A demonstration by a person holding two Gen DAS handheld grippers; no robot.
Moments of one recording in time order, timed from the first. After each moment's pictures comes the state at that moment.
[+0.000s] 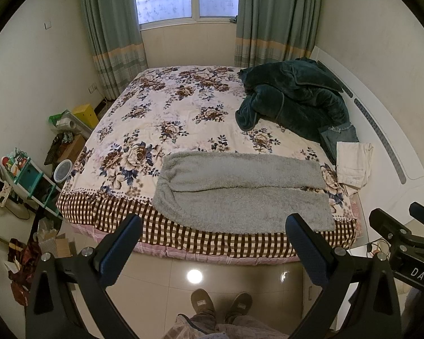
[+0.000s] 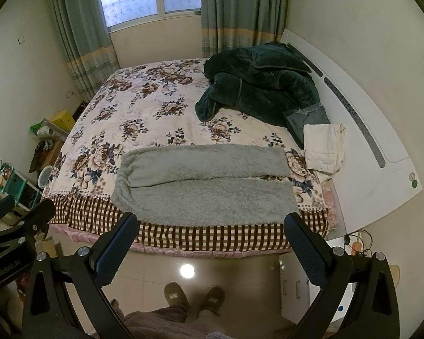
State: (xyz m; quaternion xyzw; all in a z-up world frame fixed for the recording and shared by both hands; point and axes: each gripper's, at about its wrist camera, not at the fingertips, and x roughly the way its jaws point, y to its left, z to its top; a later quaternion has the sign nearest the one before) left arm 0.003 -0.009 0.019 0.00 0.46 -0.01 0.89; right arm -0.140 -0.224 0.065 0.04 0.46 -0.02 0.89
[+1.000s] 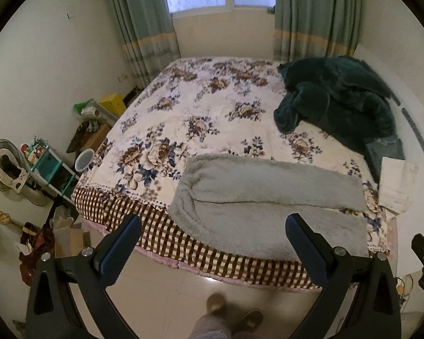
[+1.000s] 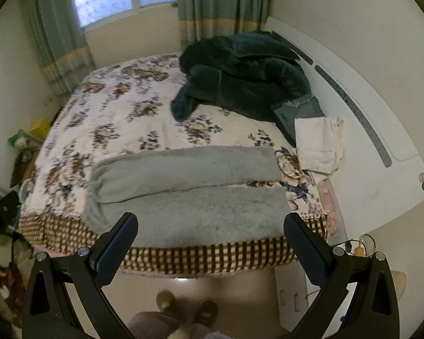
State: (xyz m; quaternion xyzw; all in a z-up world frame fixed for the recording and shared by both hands) left arm 0.127 -0.016 -0.063 0.01 0.47 0.10 0.88; right arm 0.006 -0.293 -0.050 0.05 0.48 -0.07 0.87
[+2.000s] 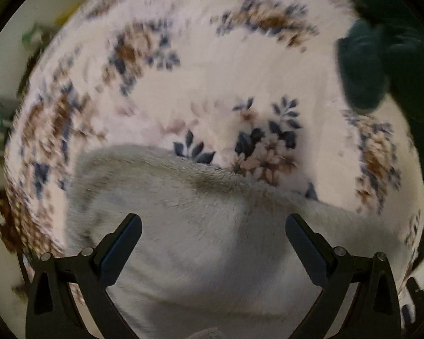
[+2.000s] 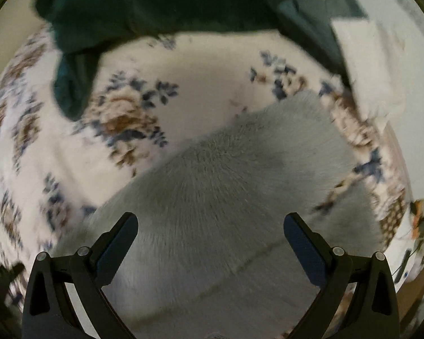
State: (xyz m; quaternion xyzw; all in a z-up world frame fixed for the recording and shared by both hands) left arm 0.580 0.000 -0.455 -0.10 0.69 0.15 0.70; right arm 0.520 -0.403 -0.512 0.22 0.63 -0.24 0.70
